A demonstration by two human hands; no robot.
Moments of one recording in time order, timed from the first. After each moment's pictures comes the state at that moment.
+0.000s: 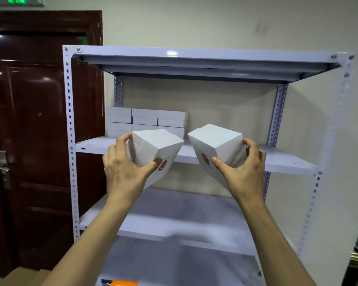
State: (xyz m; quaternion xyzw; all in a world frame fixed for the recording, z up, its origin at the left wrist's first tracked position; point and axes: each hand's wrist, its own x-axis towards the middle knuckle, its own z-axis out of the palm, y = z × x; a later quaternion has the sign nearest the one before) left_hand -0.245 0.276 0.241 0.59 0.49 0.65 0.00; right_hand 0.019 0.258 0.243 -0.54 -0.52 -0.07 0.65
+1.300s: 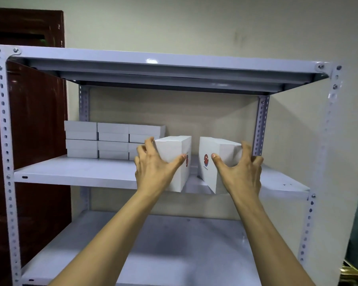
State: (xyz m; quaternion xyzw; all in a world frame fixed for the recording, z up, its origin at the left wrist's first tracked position) left_hand -0.103 0.412 0.292 0.64 0.50 0.58 0.08; right_hand 0.095 0.359 0.292 -0.70 -0.44 -0.08 0.56
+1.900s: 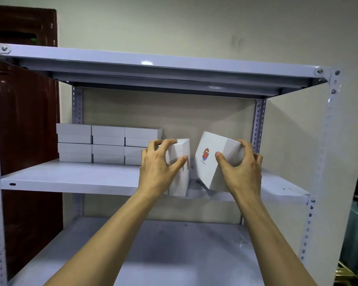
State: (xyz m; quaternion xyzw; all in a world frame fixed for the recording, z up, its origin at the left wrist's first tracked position) left_hand -0.100 0.431 0.301 0.72 0.42 0.55 0.02; right_hand 0.093 0.363 0.304 -0.64 -0.45 -0.09 0.62
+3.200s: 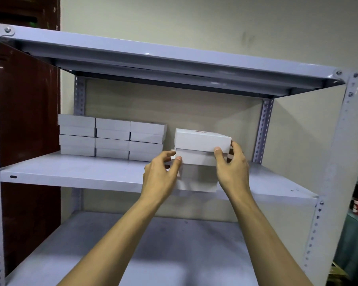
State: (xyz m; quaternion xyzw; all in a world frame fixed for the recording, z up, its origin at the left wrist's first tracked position) left_hand -0.122 0.446 0.271 0.66 0.40 0.59 0.23; right_hand 0.054 0.401 0.299 -0.58 -0.49 -0.03 0.65
